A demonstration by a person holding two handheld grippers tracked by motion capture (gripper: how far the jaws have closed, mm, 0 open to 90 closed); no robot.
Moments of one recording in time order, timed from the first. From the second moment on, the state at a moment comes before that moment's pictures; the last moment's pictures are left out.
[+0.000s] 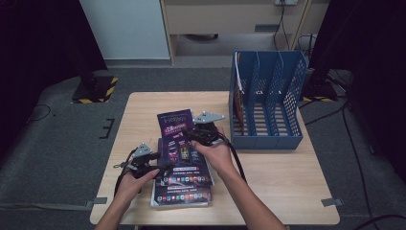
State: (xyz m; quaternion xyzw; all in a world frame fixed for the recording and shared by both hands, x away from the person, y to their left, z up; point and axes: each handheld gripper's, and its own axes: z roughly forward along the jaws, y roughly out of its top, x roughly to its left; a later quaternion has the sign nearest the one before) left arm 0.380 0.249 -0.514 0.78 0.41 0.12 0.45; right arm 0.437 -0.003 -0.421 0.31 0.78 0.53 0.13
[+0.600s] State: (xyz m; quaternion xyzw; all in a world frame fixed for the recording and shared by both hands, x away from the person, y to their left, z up) left arm 0.382 0.247 -0.513 0.78 0.40 0.10 0.46; right arm 0.433 -0.003 -0.408 0.28 0.76 0.57 0.14
